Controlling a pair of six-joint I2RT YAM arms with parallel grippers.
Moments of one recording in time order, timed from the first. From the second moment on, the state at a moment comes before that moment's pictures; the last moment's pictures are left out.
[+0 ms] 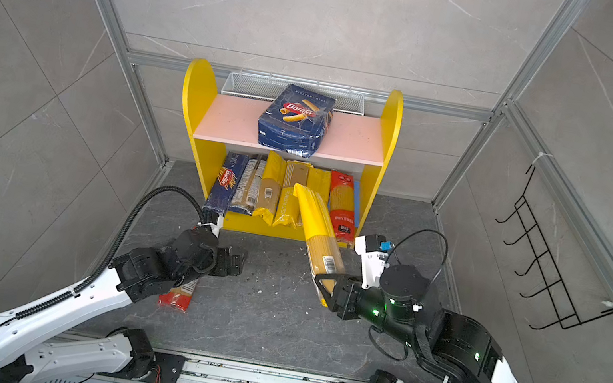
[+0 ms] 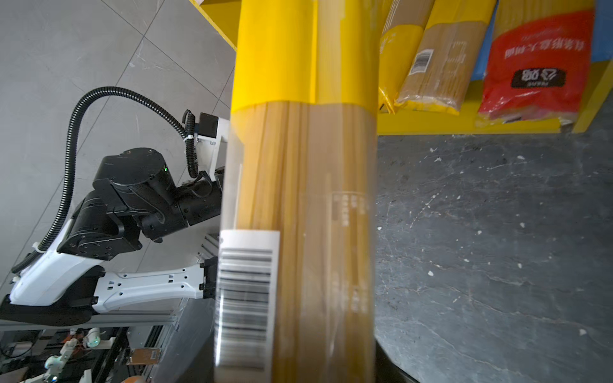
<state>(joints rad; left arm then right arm) -0.83 1.00 0.95 -0.69 -0.30 -0.70 1.01 0.85 1.40 -1.02 0.12 0.76</state>
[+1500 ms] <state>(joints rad) -0.58 0.97 0.95 -0.59 -0.09 -0.60 0.22 1.94 2.64 -1.23 -0.34 0.55</state>
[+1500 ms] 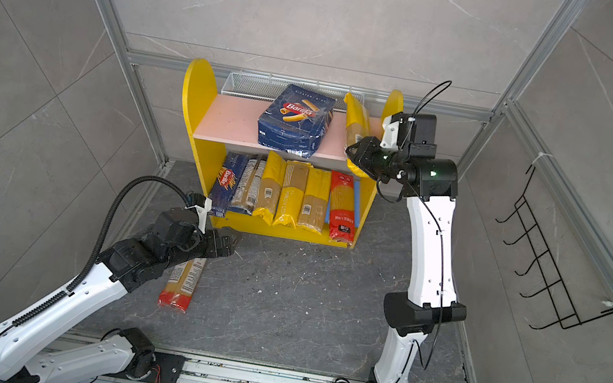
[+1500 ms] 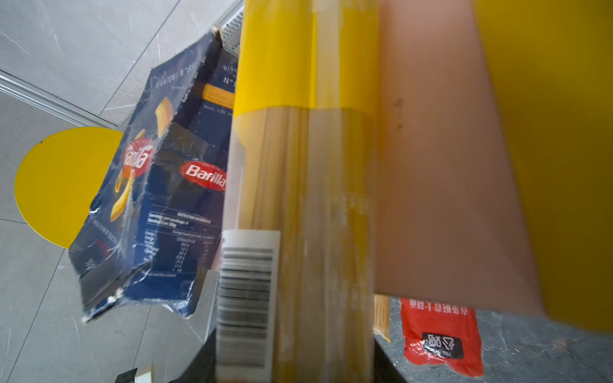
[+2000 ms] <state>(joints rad) -0.56 1.01 0.95 -0.59 -0.06 -0.60 0.22 1.96 2.67 -1.23 -0.30 0.46</state>
